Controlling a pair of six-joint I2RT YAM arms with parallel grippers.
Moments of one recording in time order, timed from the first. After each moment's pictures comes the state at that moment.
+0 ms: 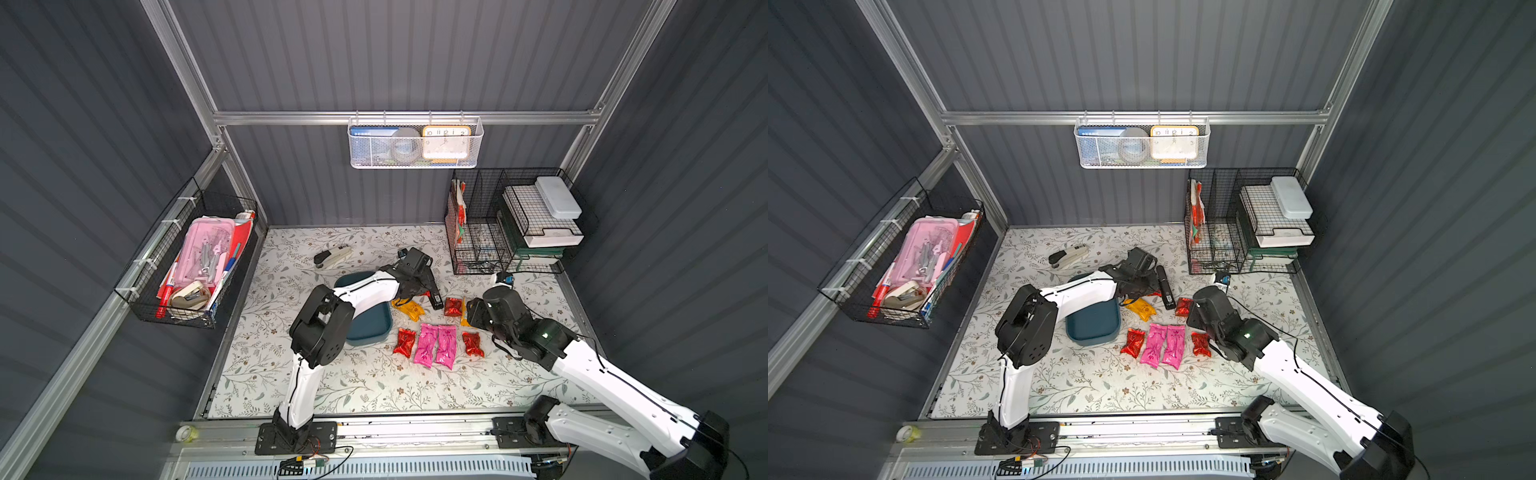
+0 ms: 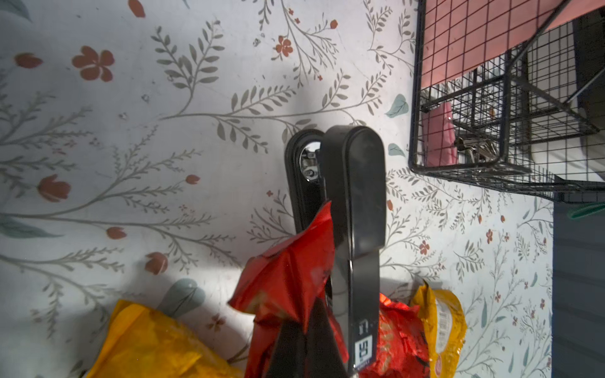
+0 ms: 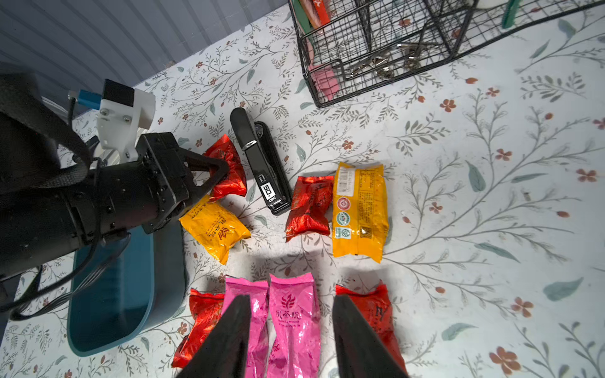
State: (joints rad) left arm -0.75 2.11 1.58 -0.38 -0.02 -0.85; right arm 0.64 0.96 0.80 -0.59 0.34 0.78
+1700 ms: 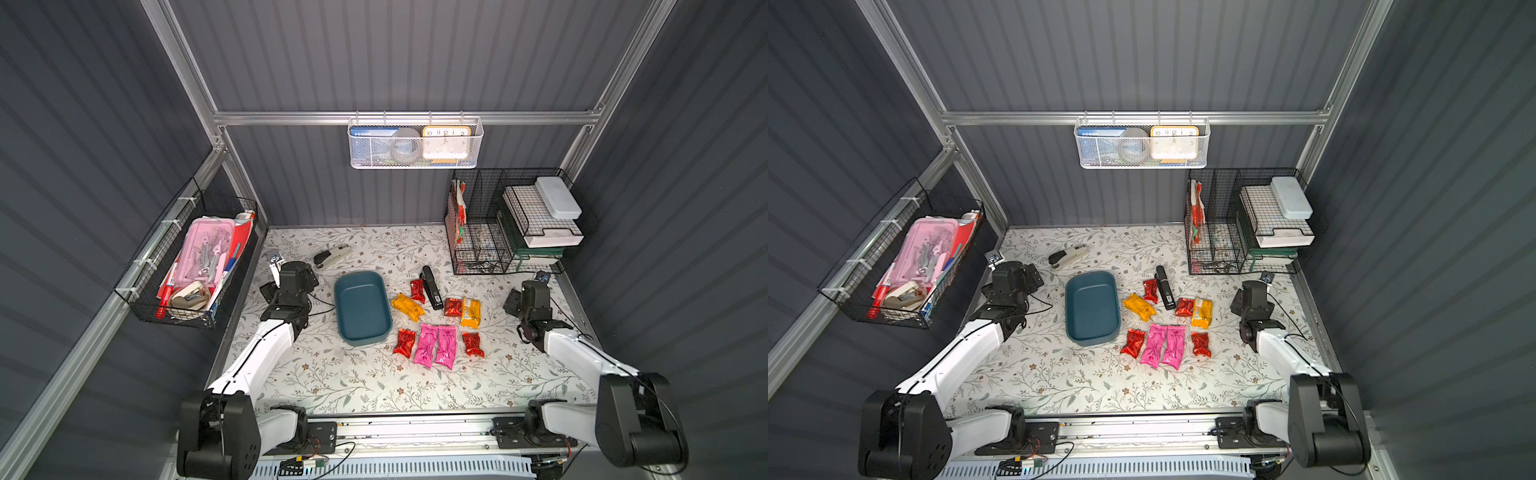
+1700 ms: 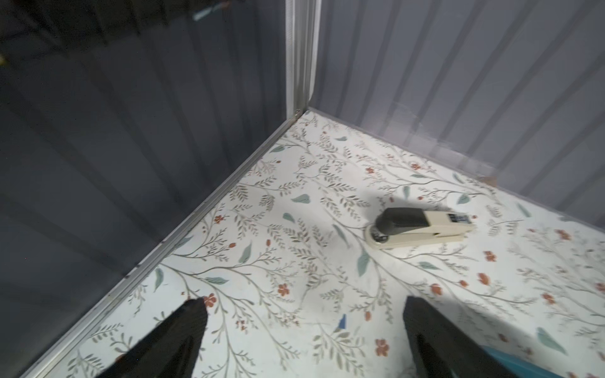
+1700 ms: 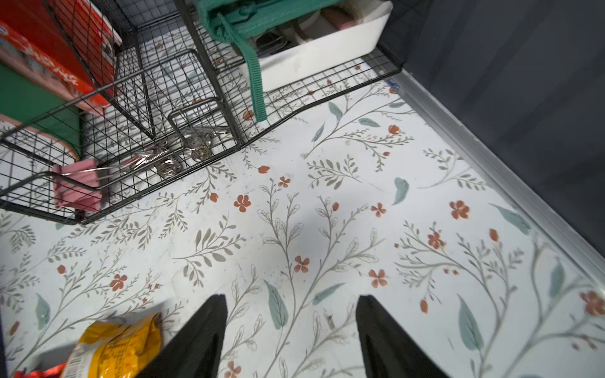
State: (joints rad) left arm -0.12 1.22 0.74 -0.02 -0.51 -0.30; right arm 0.01 1.28 0.52 0.09 0.30 0.35
